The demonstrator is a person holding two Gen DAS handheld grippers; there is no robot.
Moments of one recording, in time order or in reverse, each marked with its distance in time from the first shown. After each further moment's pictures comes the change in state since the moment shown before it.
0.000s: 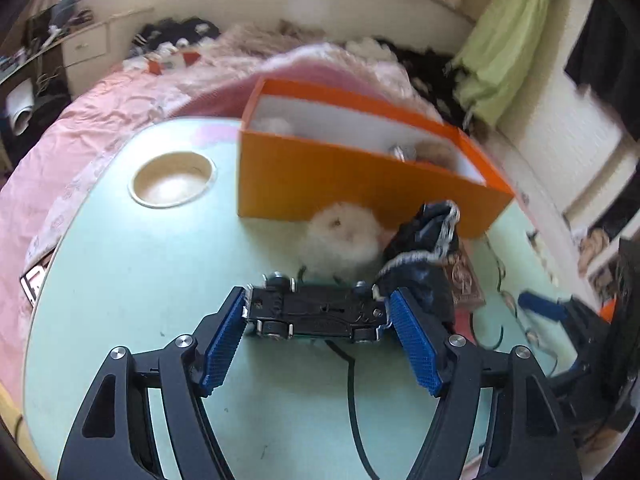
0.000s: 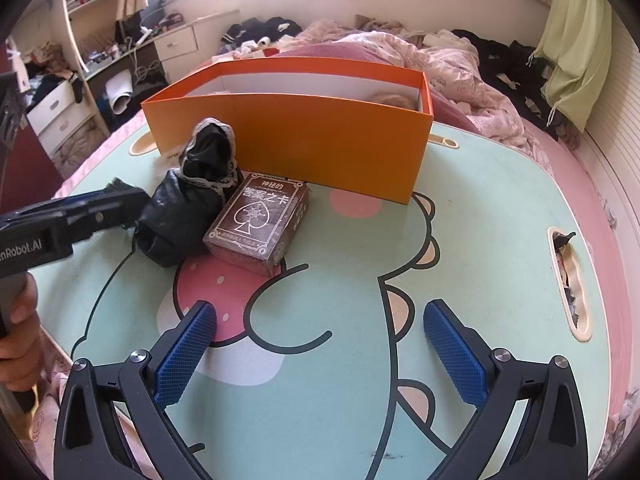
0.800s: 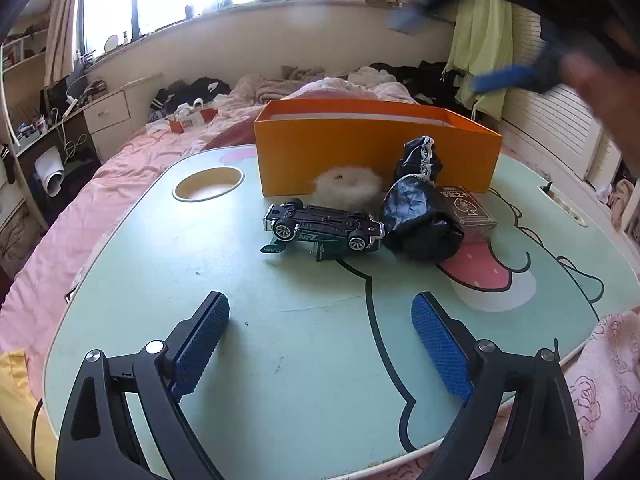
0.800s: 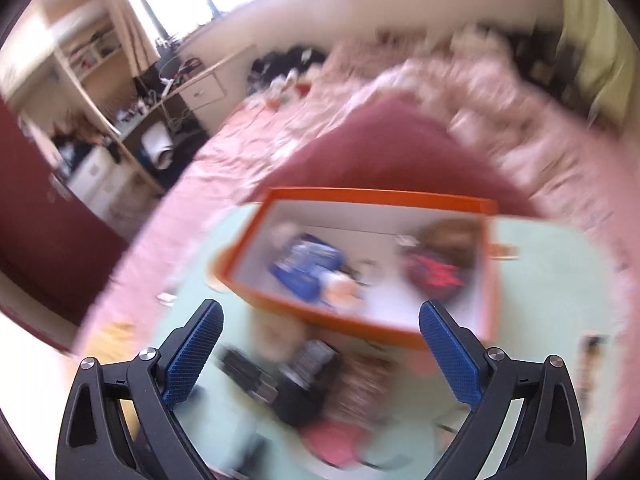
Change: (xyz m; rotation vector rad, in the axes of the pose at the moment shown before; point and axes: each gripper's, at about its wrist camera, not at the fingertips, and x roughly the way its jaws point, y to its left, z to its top) left arm -0.017 -0.018 -0.059 0.191 -0.155 0.164; right arm -0.021 0.002 0.161 0.184 0.032 0.302
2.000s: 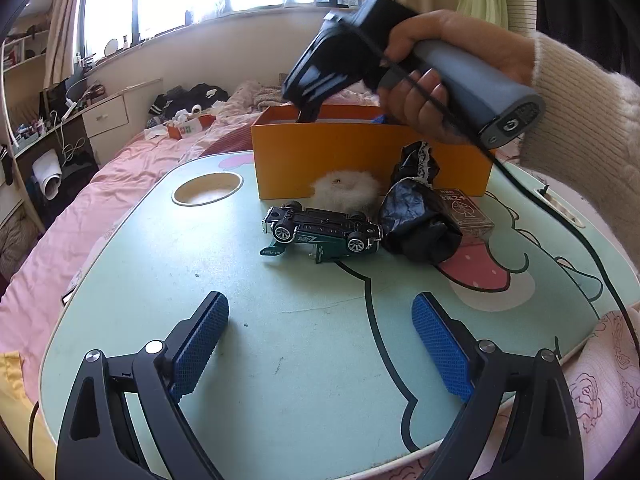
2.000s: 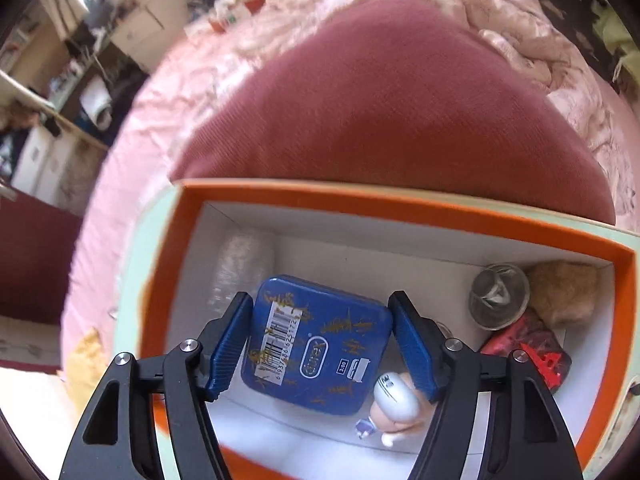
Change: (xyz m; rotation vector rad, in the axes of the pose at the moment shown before) left arm -0.002 0.001 -0.004 -0.001 -0.031 -0.014; right arm 0.135 -0.020 0.065 0.074 0.244 -0.164
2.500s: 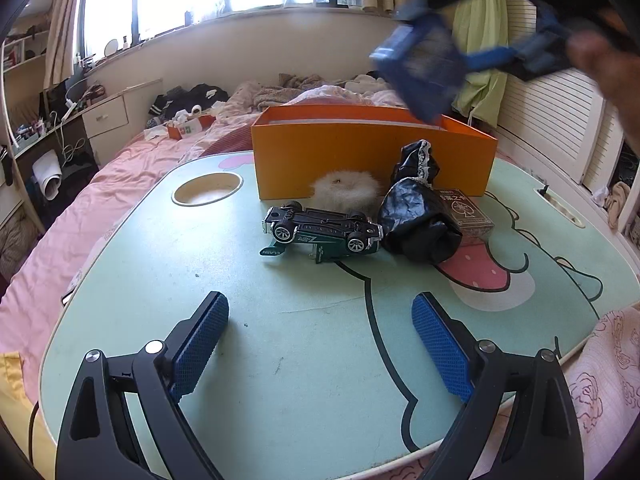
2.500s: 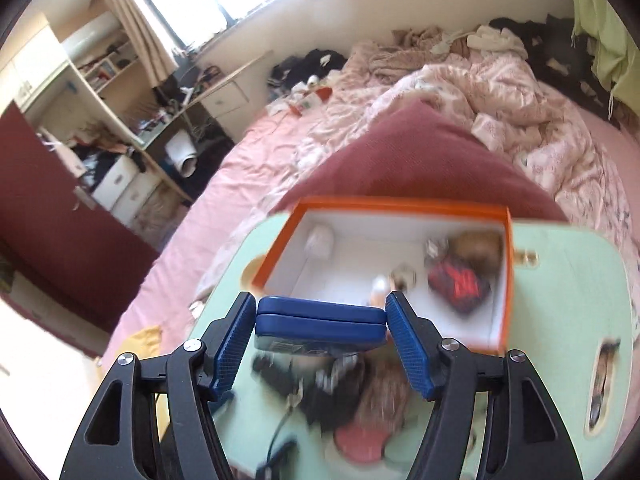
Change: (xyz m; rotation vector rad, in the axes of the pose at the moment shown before) left arm 0.000 0.000 0.001 0.001 0.000 -0.001; right arm -0.138 -0.008 -0.112 -0.098 -0.287 0.230
